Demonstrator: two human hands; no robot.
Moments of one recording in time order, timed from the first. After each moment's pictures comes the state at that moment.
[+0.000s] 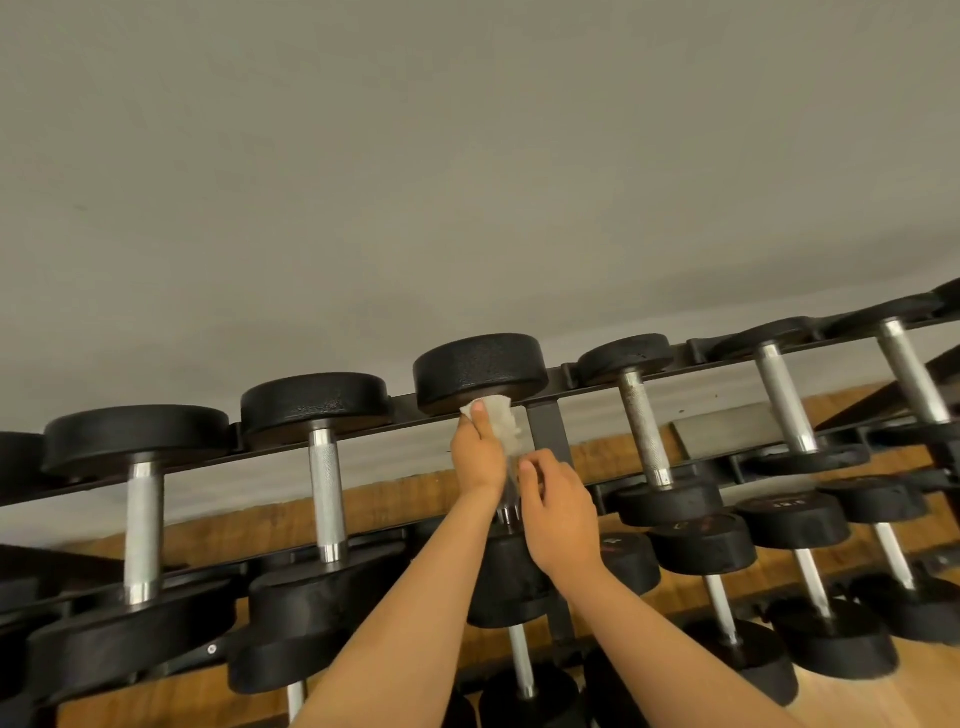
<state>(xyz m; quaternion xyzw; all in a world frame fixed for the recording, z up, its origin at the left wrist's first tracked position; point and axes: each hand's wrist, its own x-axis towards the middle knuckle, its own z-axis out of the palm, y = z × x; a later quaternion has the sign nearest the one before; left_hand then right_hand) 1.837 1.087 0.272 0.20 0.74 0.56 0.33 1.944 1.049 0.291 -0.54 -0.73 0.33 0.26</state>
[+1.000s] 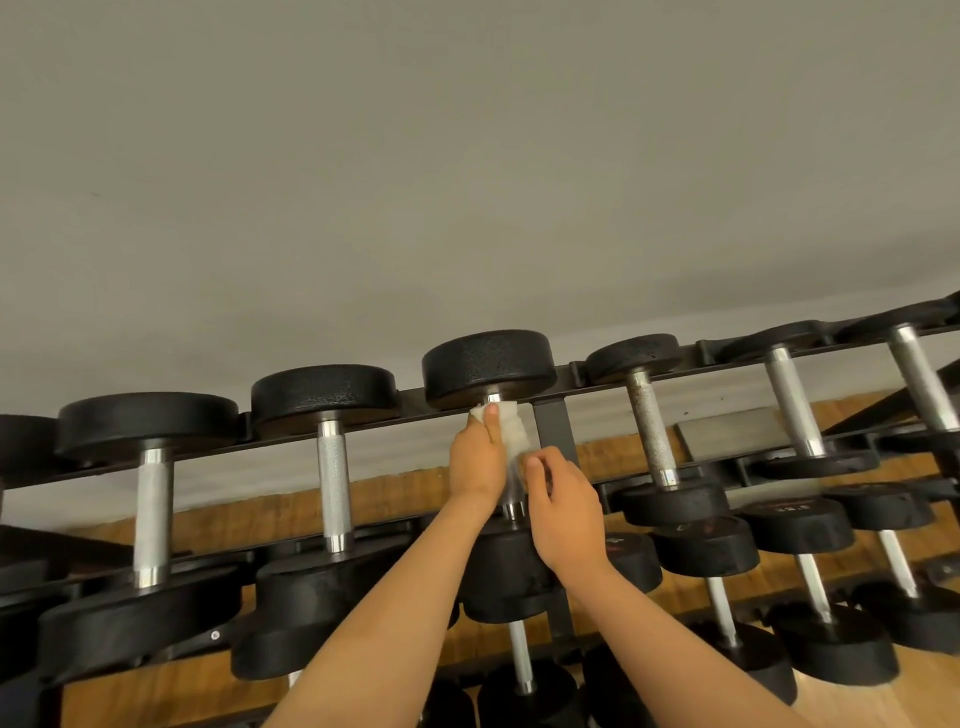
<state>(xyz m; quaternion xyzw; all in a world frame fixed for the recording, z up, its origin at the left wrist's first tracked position) 1.823 1.074 0.267 0.34 0.79 0.41 0.31 1.944 1.049 0.289 -0.54 -0.72 0.35 0.26</state>
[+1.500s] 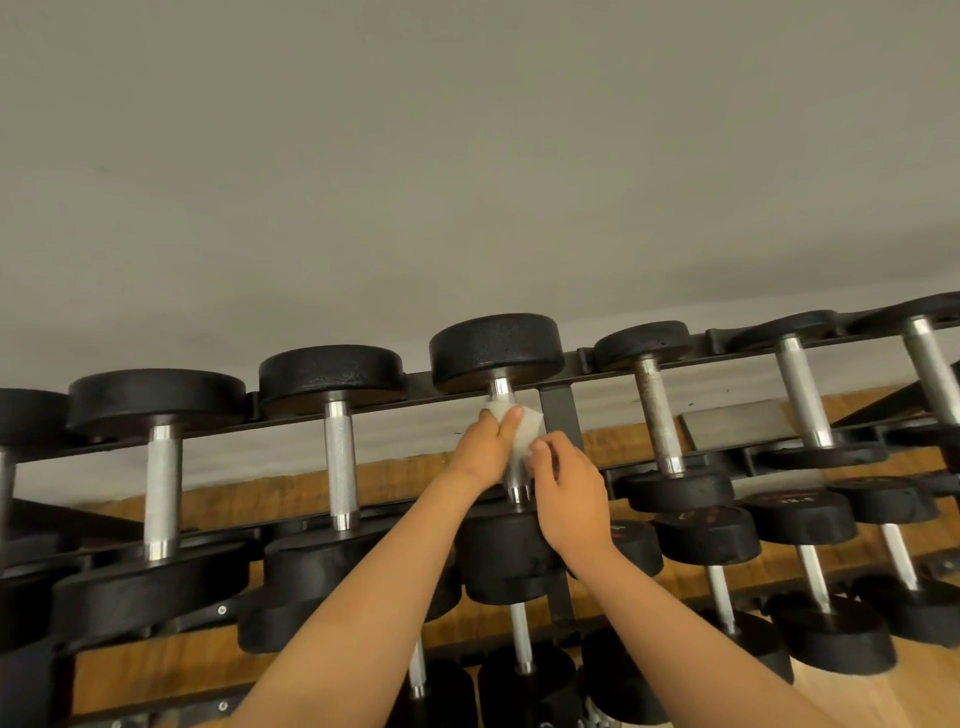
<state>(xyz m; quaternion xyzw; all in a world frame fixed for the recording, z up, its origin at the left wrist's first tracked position) 1.811 1.063 0.272 0.39 0.75 0.30 0.44 1.943 1.049 0.285 -0.53 -0.72 0.36 0.27</state>
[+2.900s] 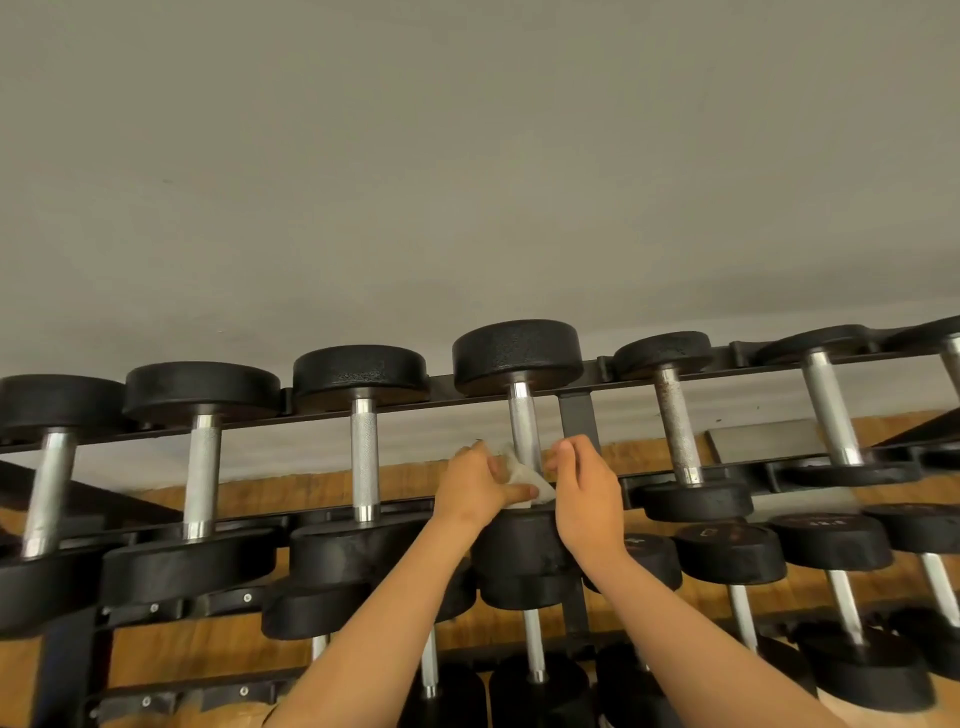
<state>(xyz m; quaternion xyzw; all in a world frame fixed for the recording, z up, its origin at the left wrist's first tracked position) 1.812 1.010 0.287 0.41 0.81 0.23 0.34 1.946 1.048 0.285 -0.54 -0.69 0.38 0.30</state>
